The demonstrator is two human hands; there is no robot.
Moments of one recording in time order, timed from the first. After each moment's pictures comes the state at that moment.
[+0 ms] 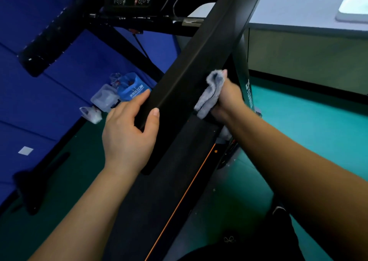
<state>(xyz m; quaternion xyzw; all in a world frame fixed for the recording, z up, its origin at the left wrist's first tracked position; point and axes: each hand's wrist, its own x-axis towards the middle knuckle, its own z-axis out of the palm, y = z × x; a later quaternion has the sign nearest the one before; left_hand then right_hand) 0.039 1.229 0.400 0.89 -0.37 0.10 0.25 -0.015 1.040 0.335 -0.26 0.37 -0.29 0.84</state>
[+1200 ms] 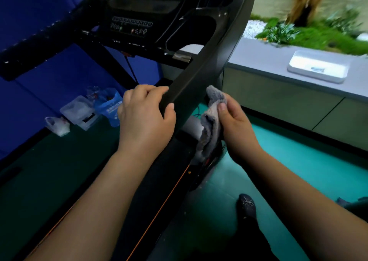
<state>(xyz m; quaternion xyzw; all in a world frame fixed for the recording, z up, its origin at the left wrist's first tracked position) 0.019 1.181 0.438 0.87 -0.42 0.09 0.25 -0.100 1.056 0.365 -0.61 0.28 -0.38 0.63</state>
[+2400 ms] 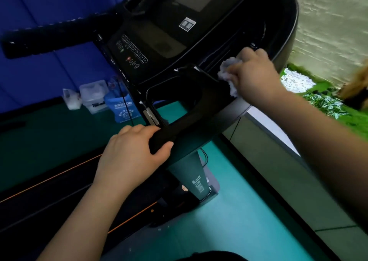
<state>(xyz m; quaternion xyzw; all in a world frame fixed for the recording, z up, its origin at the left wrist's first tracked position) 0.042 0.954 0.442 0.95 -0.26 0.02 0.16 0.056 0.648 0.483 -0.97 0.05 -0.24 -0.04</state>
